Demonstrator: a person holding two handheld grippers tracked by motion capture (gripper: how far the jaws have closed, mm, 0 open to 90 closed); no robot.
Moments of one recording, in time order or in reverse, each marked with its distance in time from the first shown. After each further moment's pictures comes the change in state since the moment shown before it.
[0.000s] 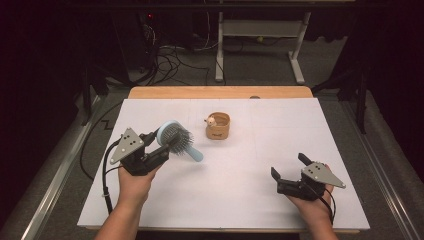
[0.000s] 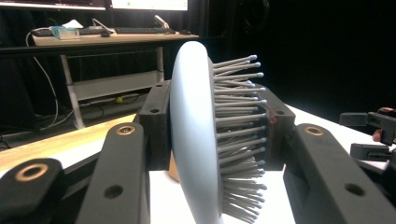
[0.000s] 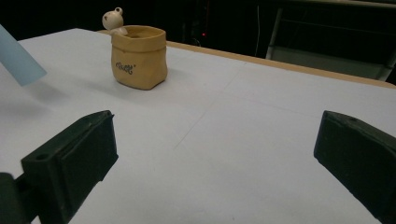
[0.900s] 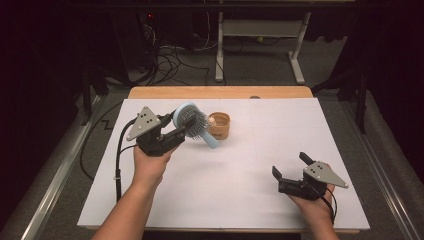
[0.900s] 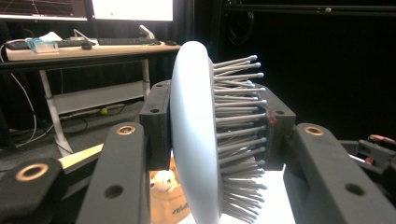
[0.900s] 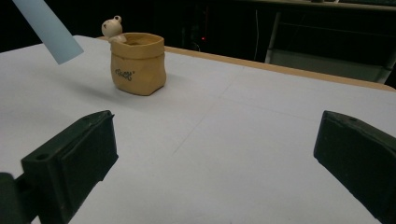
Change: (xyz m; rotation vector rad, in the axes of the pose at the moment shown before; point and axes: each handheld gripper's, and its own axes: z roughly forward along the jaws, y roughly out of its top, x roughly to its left) left arm -0.006 0.040 0.042 -0.032 -0.057 -0.001; right arm -0.003 0.002 -0.002 -0.016 0.000 0.016
